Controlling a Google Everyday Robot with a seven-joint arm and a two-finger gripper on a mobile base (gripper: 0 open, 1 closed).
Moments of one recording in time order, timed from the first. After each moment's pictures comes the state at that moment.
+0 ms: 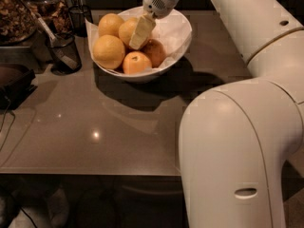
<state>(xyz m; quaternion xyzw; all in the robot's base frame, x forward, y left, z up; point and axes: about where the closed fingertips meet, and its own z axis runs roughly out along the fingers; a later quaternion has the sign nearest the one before) 0.718 0.017 0.943 -0.60 0.75 0.12 0.25</state>
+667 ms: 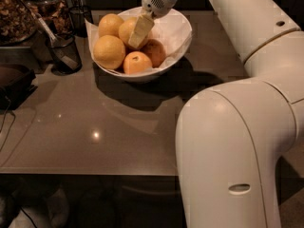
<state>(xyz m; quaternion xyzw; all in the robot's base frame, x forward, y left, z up) 0.721 0.019 0.946 -0.60 0.75 0.12 0.26</state>
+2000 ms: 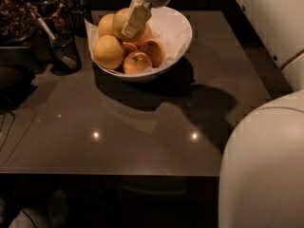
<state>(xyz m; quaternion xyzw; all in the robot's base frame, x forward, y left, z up) 0.691 0.036 0.996 -0.63 0.69 0.09 0.34</state>
